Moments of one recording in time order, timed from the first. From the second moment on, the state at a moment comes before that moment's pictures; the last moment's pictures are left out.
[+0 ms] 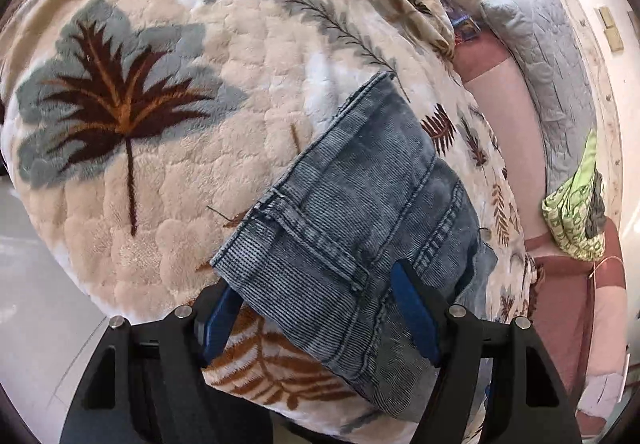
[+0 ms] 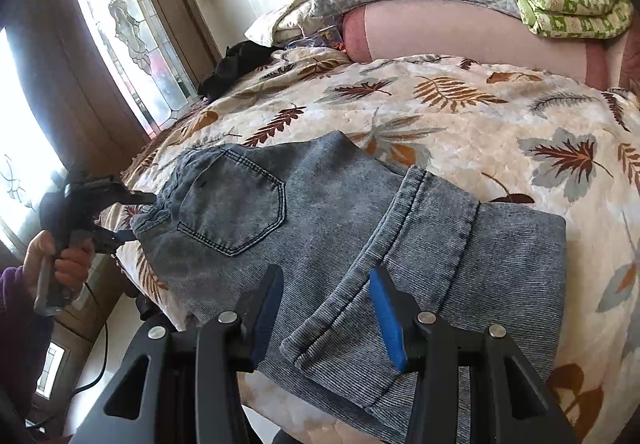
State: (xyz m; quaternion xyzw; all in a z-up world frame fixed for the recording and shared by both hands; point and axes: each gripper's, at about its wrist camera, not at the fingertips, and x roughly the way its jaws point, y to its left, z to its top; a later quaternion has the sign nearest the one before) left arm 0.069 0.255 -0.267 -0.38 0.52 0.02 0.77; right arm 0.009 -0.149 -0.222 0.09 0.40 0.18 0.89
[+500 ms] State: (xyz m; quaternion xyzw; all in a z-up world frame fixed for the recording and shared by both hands) left arm 0.073 0.233 -0.242 -0.30 0.48 0.02 0.82; right arm 0.014 -0.172 -0.227 0.10 0.40 0.14 0.90
